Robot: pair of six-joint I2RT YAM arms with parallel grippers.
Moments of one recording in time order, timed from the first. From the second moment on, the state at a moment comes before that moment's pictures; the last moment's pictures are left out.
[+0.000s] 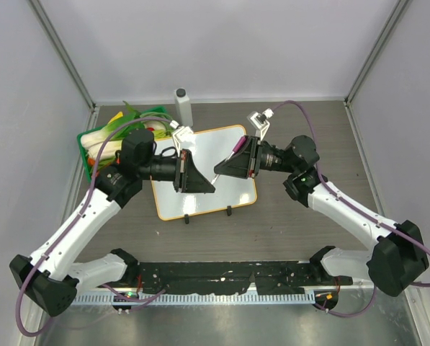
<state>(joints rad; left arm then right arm) -0.56 1.07 1.12 -0.41 0.91 -0.55 0.58 1.21 0.86 0.66 -0.91 1.06</state>
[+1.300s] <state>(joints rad) -0.57 1.10 1.14 -0.47 0.90 -0.52 0.59 1.13 0.84 0.46 -0.87 0.91</state>
